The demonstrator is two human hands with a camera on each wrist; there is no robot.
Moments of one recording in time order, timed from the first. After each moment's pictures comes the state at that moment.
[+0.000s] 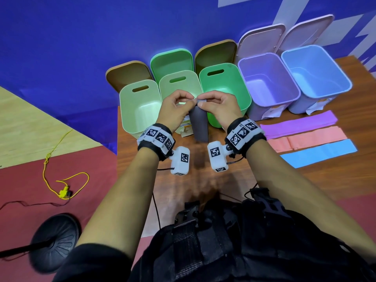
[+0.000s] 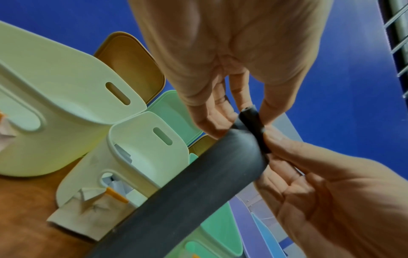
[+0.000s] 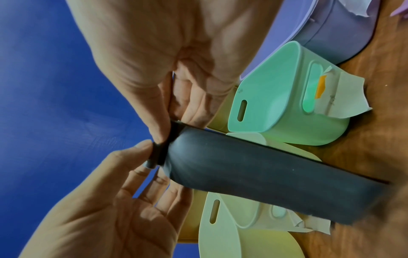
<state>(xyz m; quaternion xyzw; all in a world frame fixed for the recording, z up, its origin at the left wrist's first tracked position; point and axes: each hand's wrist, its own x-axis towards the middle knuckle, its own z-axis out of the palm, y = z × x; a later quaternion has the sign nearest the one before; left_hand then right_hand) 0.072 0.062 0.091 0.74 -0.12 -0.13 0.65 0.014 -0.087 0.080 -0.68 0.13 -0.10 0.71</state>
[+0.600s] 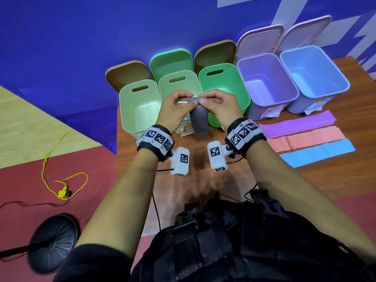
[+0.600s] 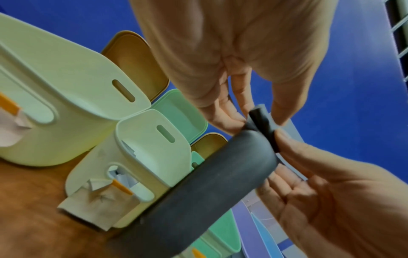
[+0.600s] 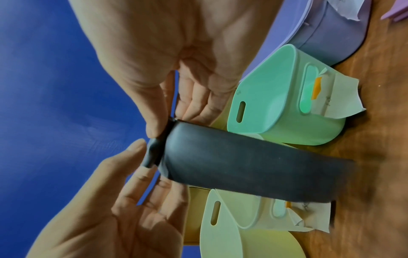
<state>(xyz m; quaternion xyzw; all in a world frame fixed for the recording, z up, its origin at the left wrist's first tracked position) 0.067 0.066 0.090 0.73 -0.13 -0.13 0.66 0.012 -0.090 0.077 -0.68 0.14 -0.11 0.71</state>
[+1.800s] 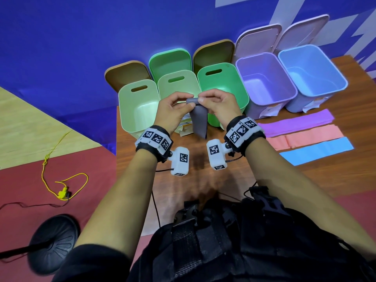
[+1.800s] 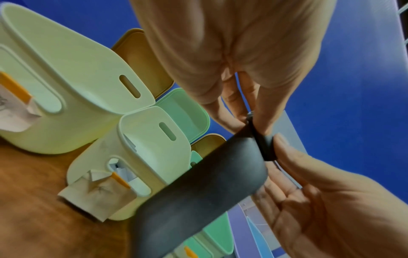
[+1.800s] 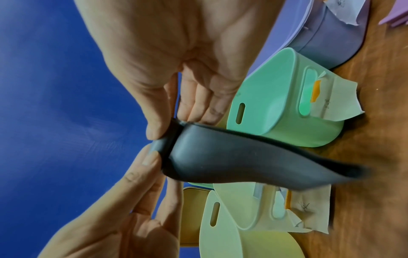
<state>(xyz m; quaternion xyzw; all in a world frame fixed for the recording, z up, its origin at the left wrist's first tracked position) 0.060 0.070 0.091 0.72 -0.14 -0.13 0.66 0.012 -0.092 0.076 -0.67 0.14 -0.09 0.72</state>
